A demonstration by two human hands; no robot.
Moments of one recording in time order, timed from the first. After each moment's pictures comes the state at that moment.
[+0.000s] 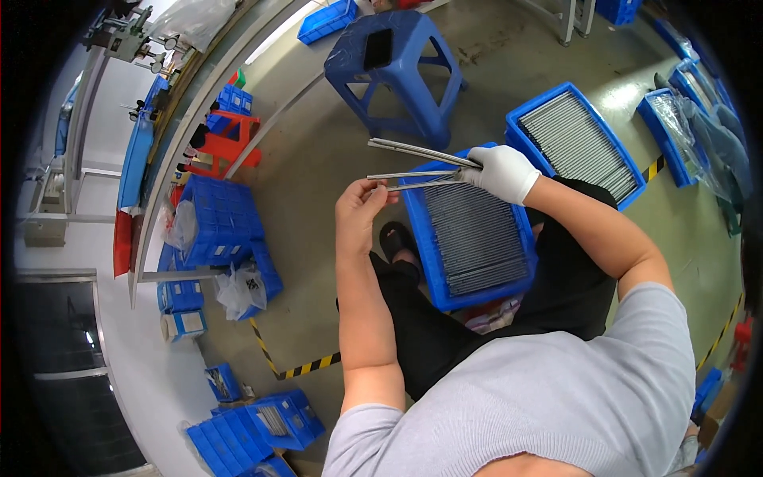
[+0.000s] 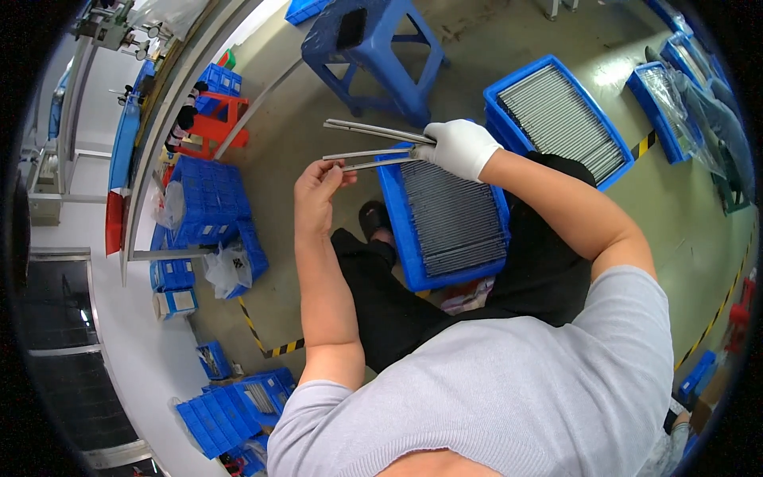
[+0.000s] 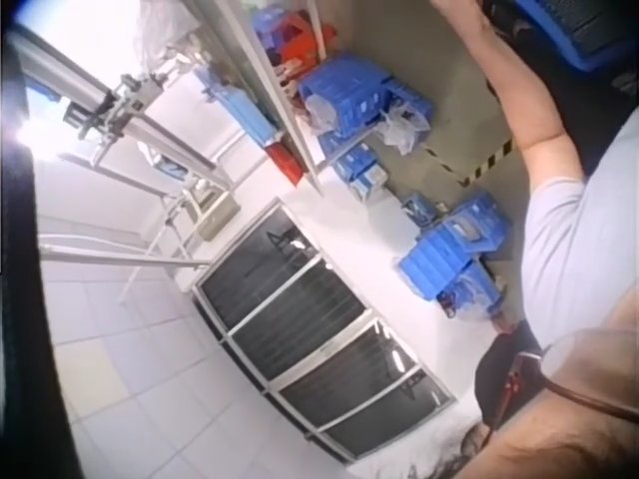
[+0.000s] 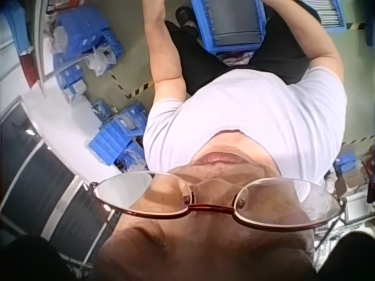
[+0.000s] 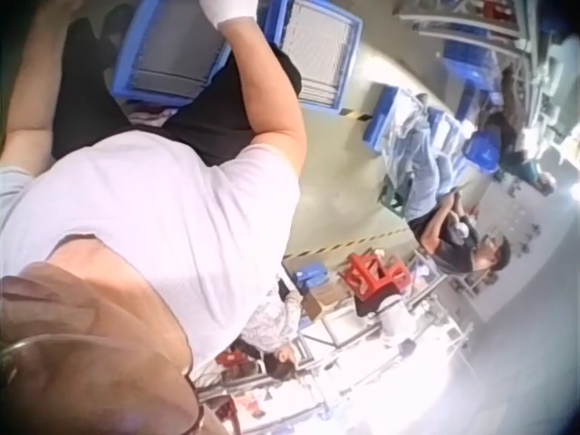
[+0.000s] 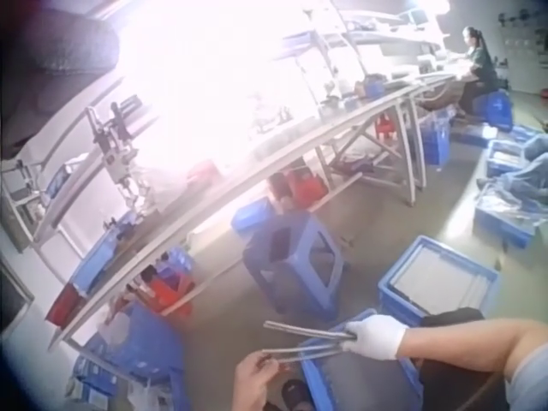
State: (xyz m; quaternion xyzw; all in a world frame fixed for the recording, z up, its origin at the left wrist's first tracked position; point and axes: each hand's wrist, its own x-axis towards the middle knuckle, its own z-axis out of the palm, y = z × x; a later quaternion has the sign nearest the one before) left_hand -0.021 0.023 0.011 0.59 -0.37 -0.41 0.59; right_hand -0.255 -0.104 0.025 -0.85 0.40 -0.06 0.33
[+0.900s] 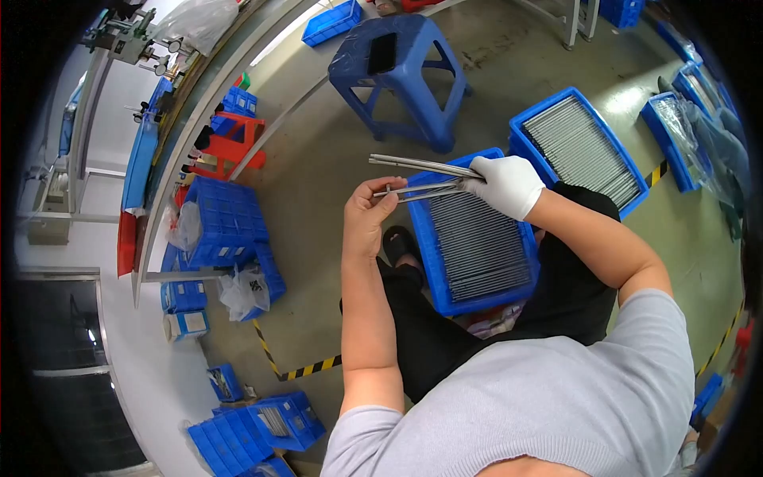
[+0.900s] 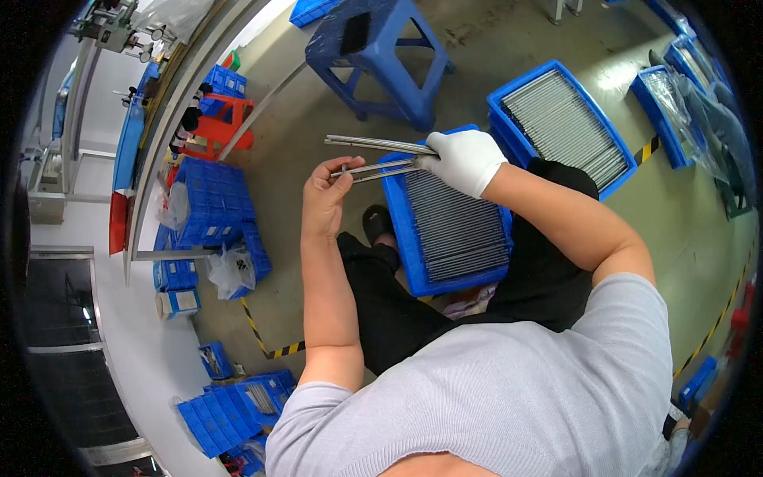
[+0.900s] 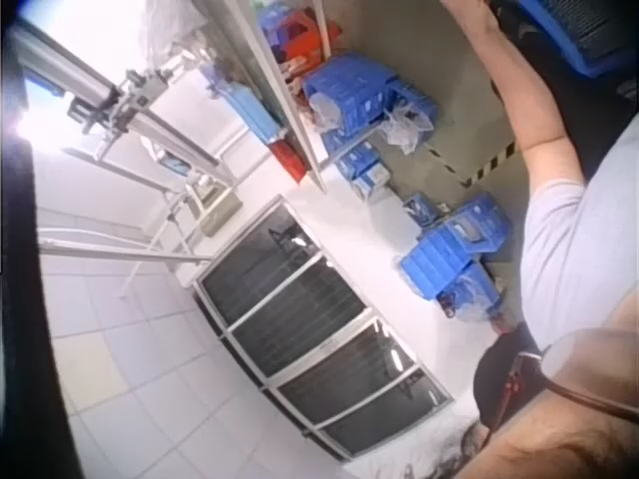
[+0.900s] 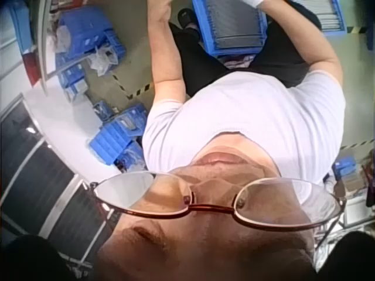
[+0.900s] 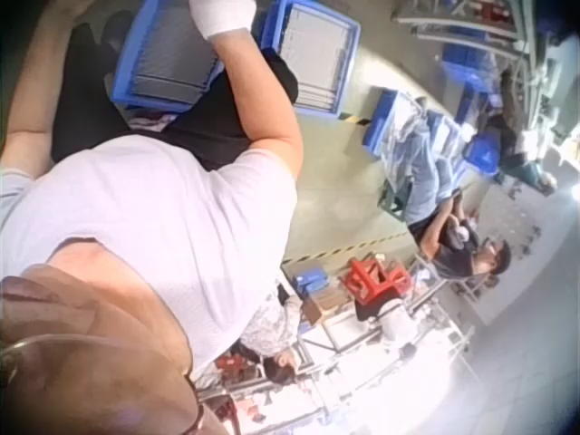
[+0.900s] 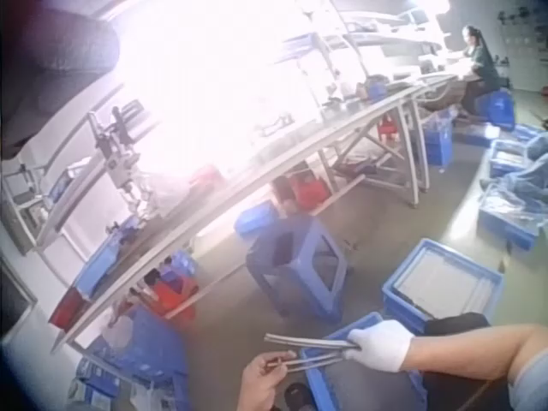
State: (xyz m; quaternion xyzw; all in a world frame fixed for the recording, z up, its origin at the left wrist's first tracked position) left_hand -0.021 0.016 0.004 0.51 -0.38 -0.46 0.61; right_hand -0.259 -0.094 0.025 -0.89 0.37 -0.11 0.24
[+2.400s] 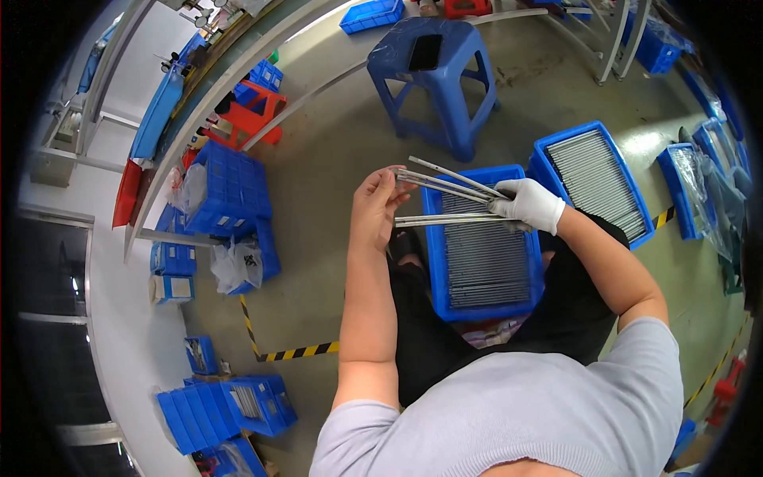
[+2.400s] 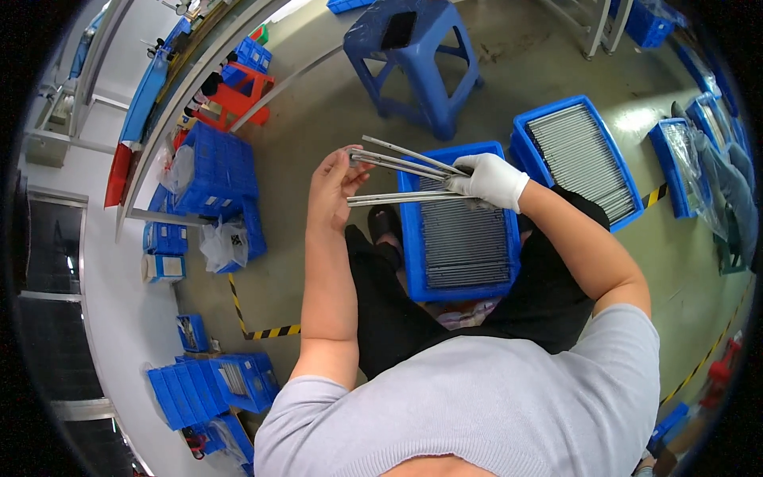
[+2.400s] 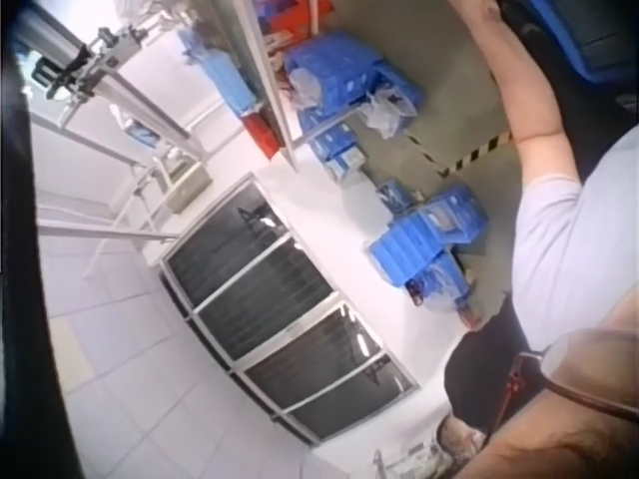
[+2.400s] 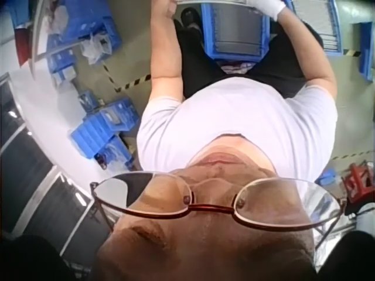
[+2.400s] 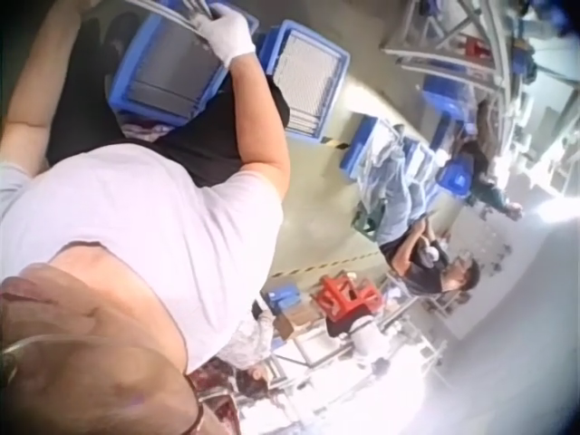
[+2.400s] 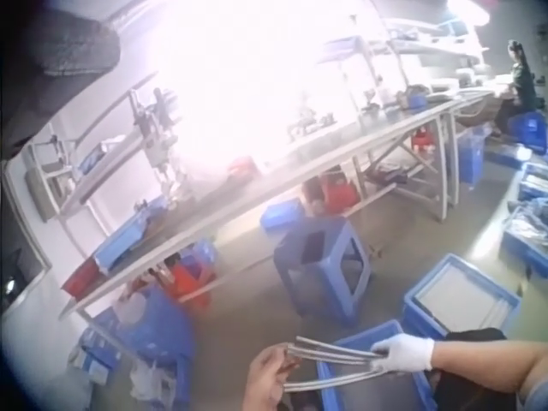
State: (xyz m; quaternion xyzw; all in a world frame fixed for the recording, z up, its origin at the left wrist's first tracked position) left_hand -0.008 0.026 0.017 0.54 -0.25 -0.45 0.67; right_hand -0.254 -0.096 0.040 -0.68 0.36 0.02 0.63
